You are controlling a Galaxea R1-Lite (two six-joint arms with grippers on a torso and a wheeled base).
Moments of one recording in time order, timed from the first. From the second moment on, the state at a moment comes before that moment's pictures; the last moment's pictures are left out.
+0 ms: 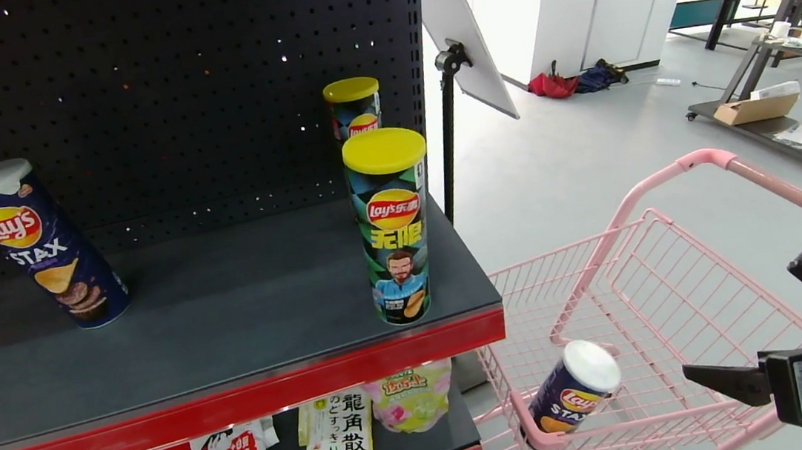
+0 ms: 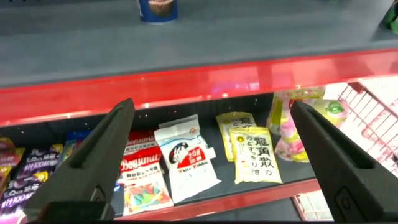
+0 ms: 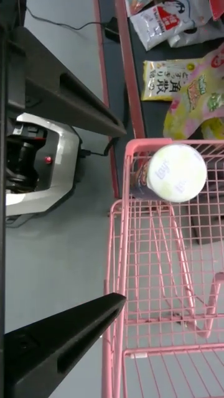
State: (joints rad) left arm 0.00 0.00 0.00 0.00 0.03 0.00; right arm 0.19 1.20 -0.39 -0.12 0.04 0.15
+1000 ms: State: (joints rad) left arm 0.00 0.00 0.00 0.00 0.03 0.00; right arm 0.24 1.23 -0.38 -0.14 0.05 0.15
